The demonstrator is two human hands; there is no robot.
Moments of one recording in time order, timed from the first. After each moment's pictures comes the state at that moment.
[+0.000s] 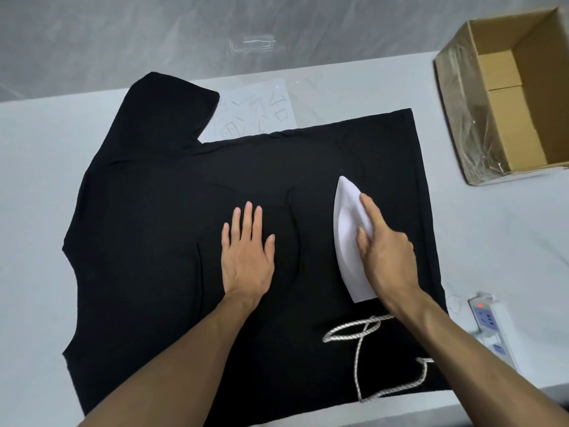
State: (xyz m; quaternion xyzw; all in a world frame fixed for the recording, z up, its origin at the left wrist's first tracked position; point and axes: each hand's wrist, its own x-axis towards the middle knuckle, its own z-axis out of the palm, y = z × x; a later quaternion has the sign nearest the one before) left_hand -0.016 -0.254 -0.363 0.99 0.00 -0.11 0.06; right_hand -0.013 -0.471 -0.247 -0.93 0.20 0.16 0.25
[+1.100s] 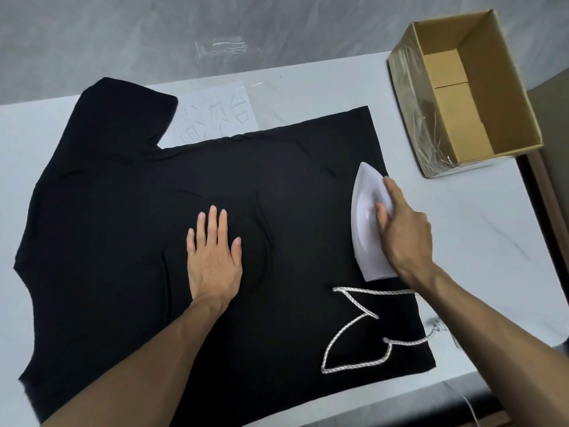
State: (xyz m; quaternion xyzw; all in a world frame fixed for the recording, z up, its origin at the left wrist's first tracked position) left_hand -0.018 -0.255 -0.364 0.99 0.00 -0.11 0.06; right_hand -0.004 -0.560 -0.262 -0.95 0.24 0.10 0.17
